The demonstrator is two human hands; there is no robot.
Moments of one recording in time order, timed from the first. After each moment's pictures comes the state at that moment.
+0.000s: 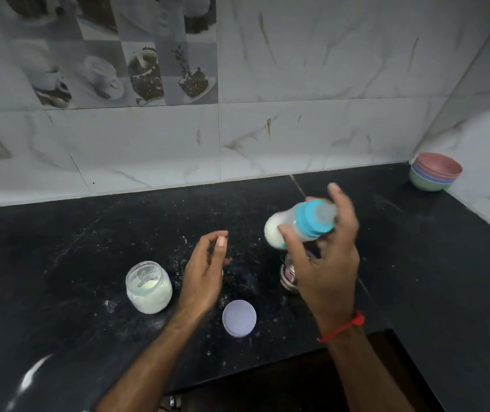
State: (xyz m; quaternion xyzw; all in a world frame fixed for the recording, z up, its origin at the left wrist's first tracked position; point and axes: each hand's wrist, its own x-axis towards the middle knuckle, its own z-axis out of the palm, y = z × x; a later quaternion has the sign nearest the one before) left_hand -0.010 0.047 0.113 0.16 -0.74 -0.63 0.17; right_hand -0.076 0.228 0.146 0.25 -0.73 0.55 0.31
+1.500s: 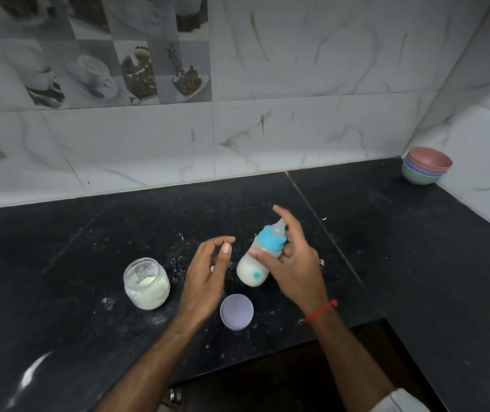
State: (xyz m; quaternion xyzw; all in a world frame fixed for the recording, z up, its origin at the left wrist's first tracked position) left_hand 0.003 0.054 0.105 0.12 -0.77 -0.61 0.16; right_hand -0.069 0.223 0.125 0.23 -0.76 0.61 0.01
